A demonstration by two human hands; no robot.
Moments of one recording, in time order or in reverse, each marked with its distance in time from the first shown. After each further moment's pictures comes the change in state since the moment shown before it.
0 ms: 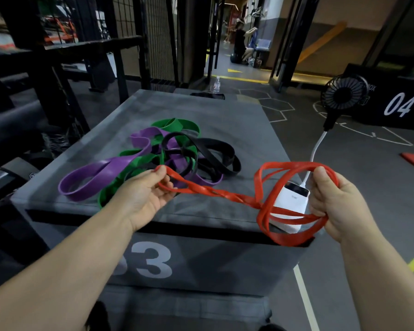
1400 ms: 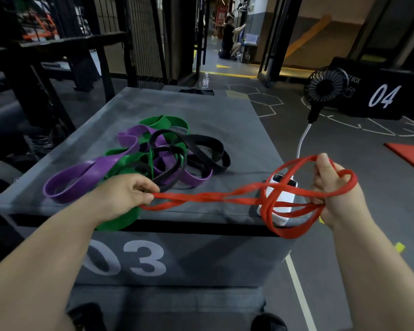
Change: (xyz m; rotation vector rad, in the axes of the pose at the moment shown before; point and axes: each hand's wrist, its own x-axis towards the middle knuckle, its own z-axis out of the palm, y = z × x) left_hand -0.002 0.024 -0.025 1.304 -0.181 0.158; right_hand 0.007 0.000 -0.018 0.031 0.198 0.025
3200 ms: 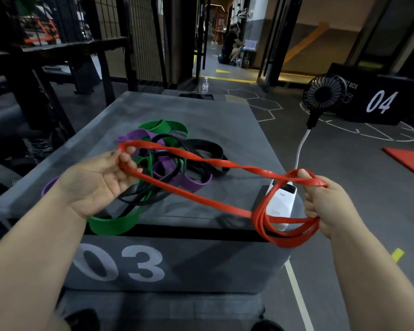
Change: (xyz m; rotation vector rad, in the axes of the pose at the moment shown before) left_hand 0.011 -0.007 -0.025 -1.212 -0.051 0.045; right_hand 0.000 0.009 -0.001 -0.232 -0.003 0.115
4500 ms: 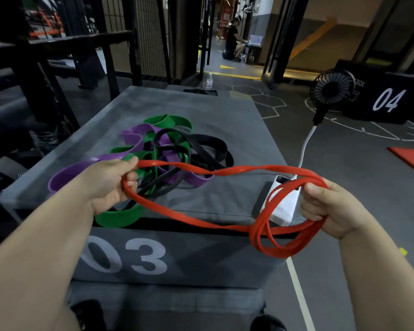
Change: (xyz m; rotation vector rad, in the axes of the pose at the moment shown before) left_hand 0.004 -0.011 -0.001 0.217 0.264 -0.129; right_hand -0.007 -0.002 -0.012 0.284 -0.575 0.056
